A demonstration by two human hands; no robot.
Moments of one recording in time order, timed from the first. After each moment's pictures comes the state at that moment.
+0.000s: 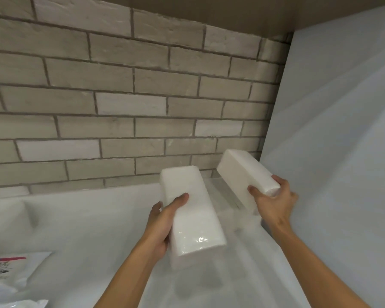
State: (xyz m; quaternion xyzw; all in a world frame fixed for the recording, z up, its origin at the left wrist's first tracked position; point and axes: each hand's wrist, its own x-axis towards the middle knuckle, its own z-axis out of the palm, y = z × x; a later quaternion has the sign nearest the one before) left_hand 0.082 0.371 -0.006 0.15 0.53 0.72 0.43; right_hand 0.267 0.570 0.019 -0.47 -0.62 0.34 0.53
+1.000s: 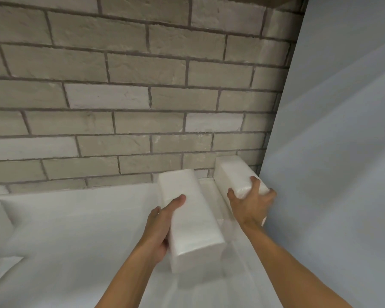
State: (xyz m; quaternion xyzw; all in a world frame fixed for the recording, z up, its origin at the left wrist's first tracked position) left_hand 0.095 0.451 -0.019 0.11 0.54 0.72 0.42; right_hand 0.204 0.650 -0.028 -0.54 -0.70 0.20 0.42
